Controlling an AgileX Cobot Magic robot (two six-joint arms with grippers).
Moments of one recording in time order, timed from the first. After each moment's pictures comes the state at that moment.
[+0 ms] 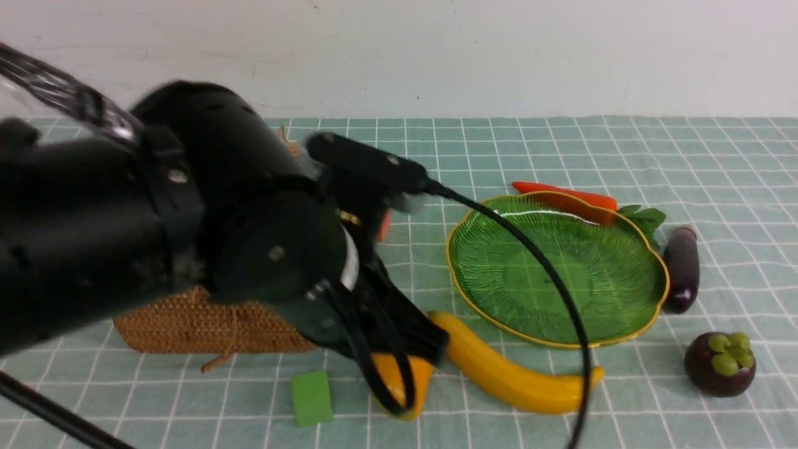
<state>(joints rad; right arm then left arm) 0.34 0.41 -1.08 0.39 1.27 -0.21 -0.88 1.53 -1.24 0.23 0.88 -0.48</state>
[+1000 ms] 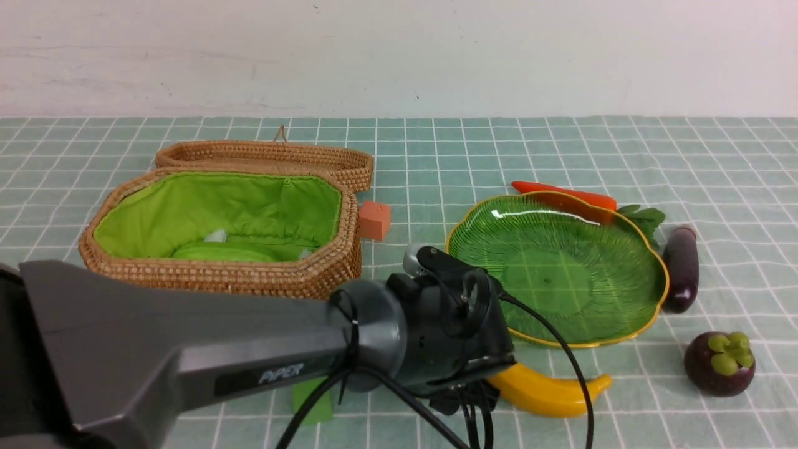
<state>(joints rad) 0.34 0.41 -1.08 0.39 1.27 -0.21 -0.91 2.04 -1.37 0.60 0.80 -0.88</state>
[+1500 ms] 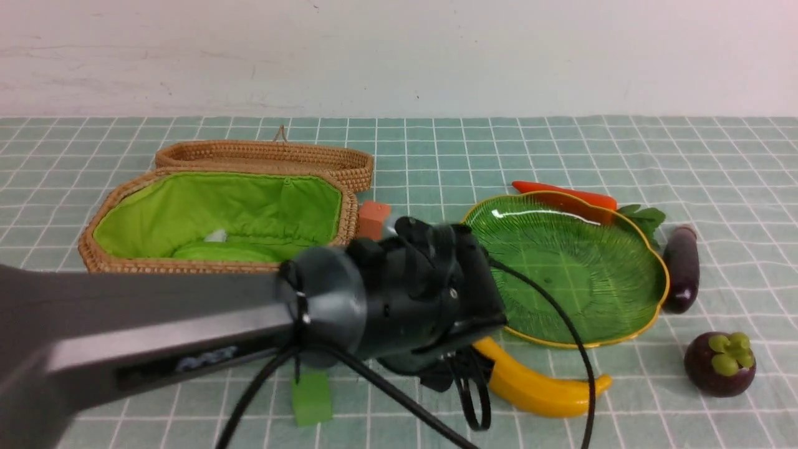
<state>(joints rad) 0.34 0.41 -1.08 0.37 1.27 -0.20 -0.91 1.89 -1.37 0.54 0.89 -0.88</state>
